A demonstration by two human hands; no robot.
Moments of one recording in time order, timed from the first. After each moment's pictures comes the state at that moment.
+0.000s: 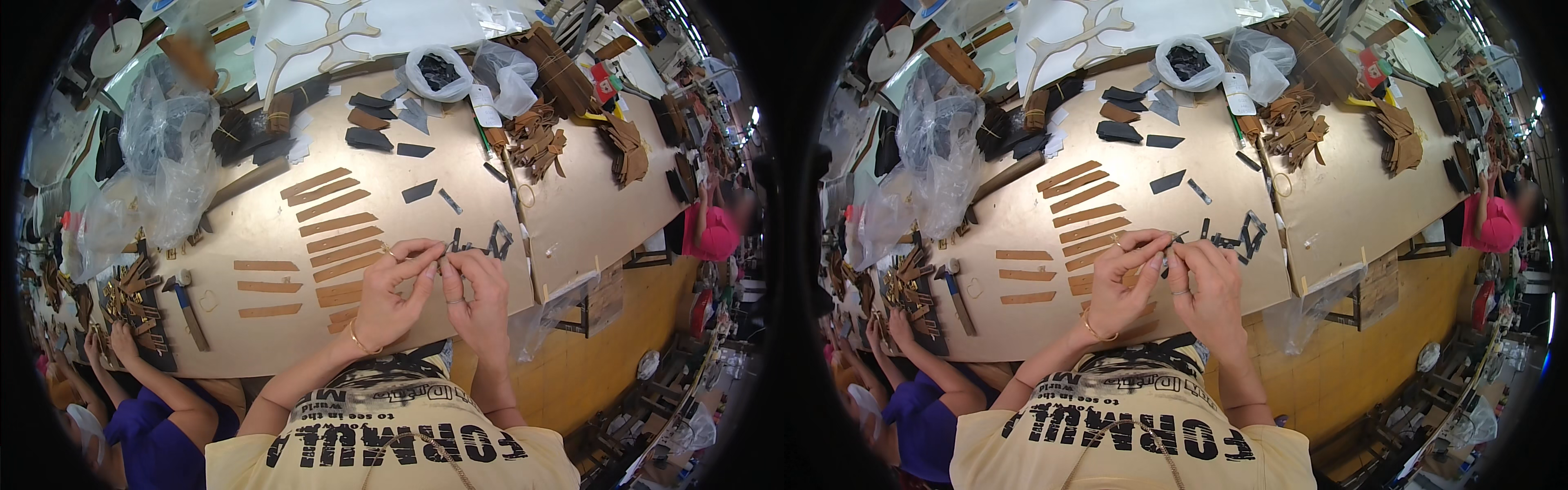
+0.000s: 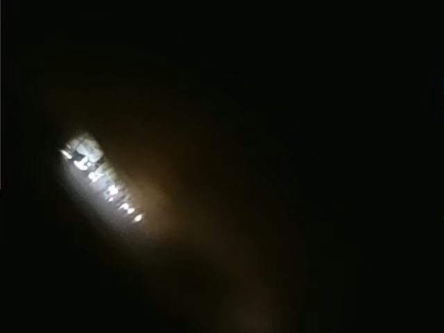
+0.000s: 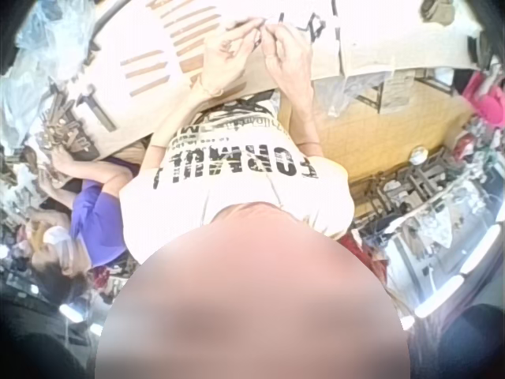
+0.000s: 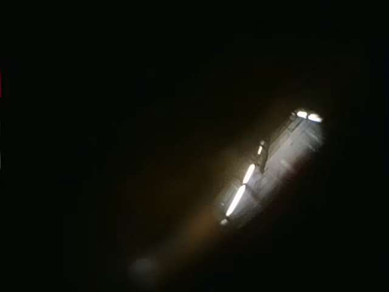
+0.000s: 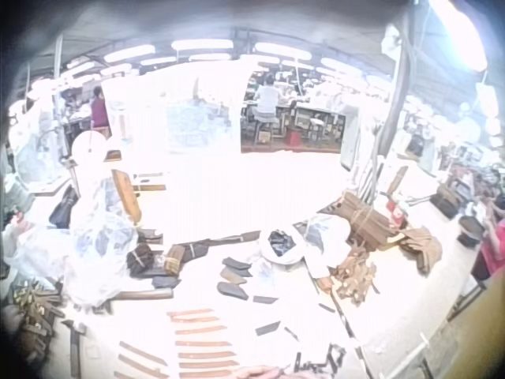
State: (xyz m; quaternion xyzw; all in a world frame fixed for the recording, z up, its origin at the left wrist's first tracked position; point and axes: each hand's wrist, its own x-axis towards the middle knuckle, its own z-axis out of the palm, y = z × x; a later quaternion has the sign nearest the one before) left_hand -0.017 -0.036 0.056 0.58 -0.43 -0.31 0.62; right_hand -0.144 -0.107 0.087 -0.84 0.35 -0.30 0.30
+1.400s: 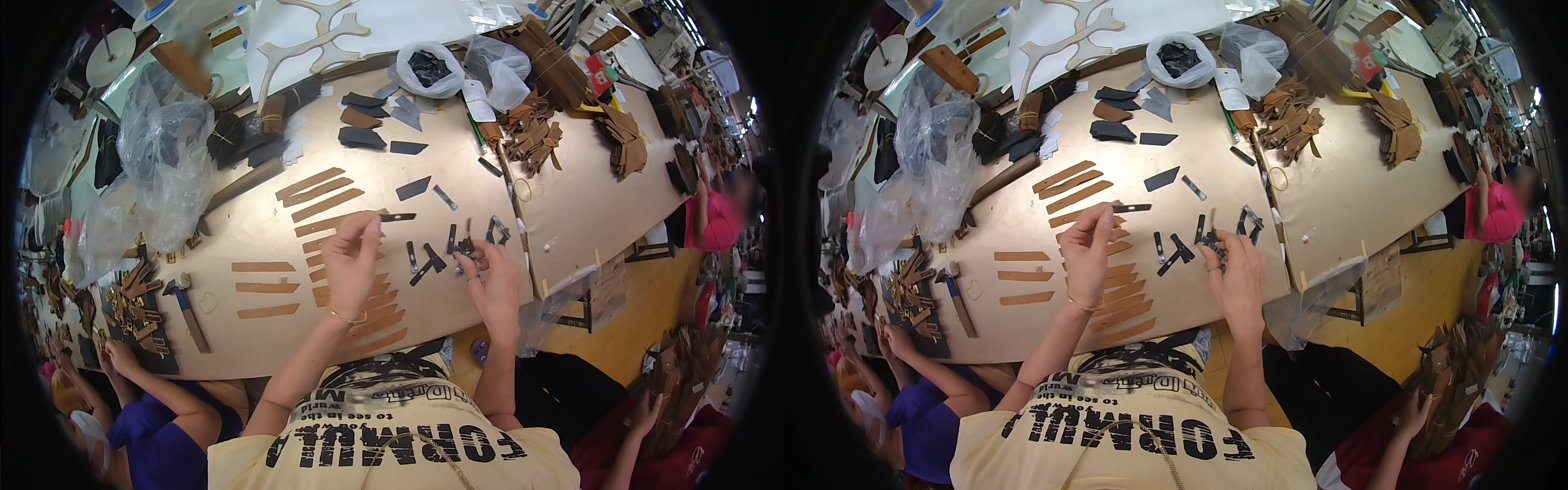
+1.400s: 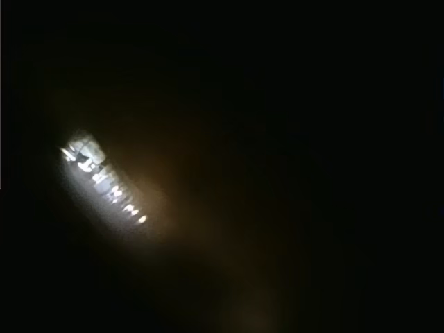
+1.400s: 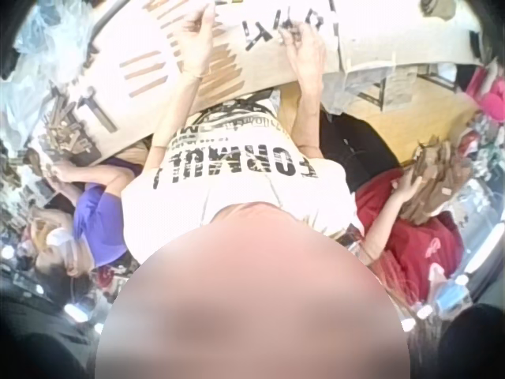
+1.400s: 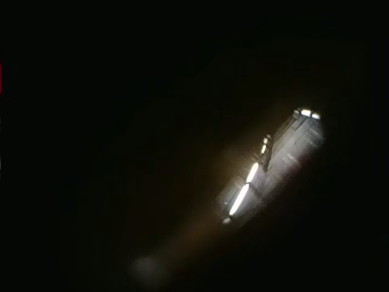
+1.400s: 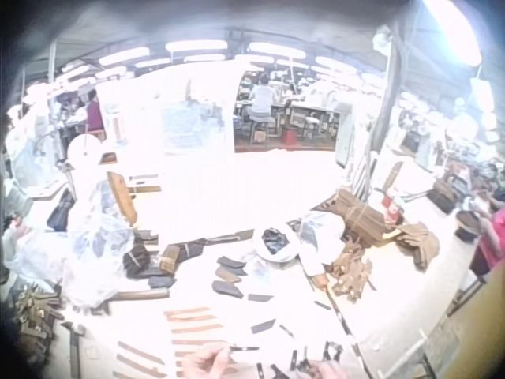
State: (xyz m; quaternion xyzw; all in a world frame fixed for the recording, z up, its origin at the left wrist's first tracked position) left_hand 0.010 -0.046 0.016 0.59 -0.19 -0.34 0.70; right_hand -0.183 -0.130 0.038 -0.79 0.50 -0.21 0.27
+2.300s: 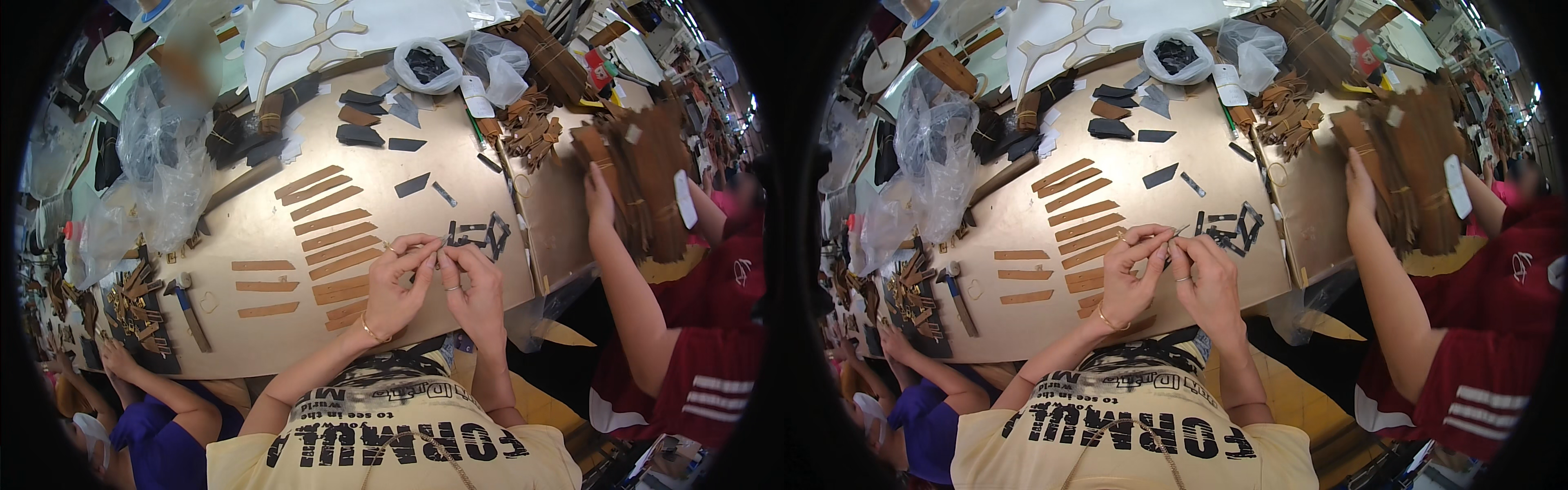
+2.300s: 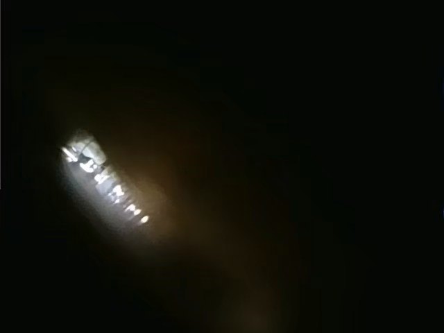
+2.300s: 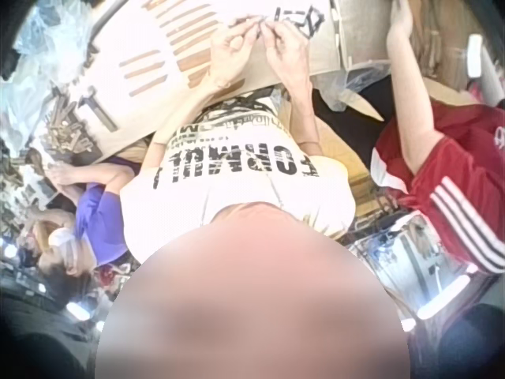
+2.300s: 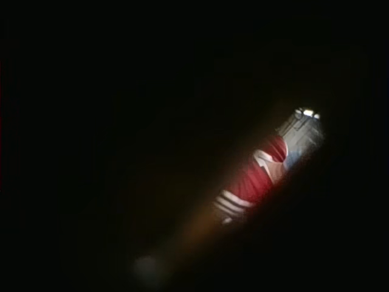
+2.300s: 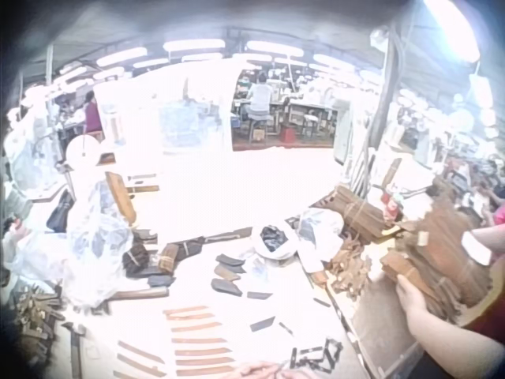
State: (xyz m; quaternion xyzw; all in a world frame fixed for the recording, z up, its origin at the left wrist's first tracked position) left_hand -0.037 -0.046 0.027 0.59 -0.41 -0.30 0.63; right_hand -0.155 -0.110 0.064 -0.78 0.39 -0.30 0.39
